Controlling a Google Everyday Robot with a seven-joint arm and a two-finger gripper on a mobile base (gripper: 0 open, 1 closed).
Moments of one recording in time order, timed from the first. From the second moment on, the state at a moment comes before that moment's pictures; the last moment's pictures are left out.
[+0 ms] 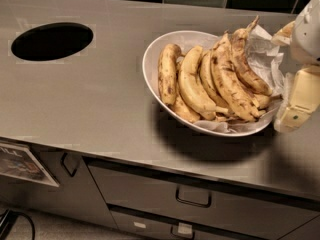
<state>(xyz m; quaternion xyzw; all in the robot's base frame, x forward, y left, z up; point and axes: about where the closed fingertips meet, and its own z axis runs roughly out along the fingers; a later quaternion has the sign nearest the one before) 0.438 -0.217 0.976 -0.60 0.78 -0.03 0.16</state>
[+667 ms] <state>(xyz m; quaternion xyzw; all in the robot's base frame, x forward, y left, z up) 0.449 -0.217 0.980 -0.57 0.80 -0.02 0.19</state>
